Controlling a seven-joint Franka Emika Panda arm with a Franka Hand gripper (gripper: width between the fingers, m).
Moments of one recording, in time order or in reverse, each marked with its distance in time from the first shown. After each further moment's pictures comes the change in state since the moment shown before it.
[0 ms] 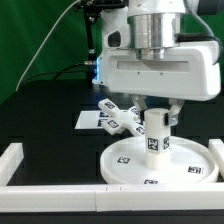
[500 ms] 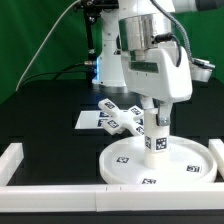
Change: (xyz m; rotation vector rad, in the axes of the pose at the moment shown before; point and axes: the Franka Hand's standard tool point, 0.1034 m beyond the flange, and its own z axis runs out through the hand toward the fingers) arm -0.003 0.001 0.000 0.014 -0.033 0.147
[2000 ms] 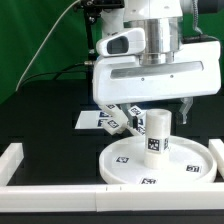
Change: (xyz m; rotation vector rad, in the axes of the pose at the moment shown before) arm 0.005 -0.005 0.004 -0.074 -0.029 -1.289
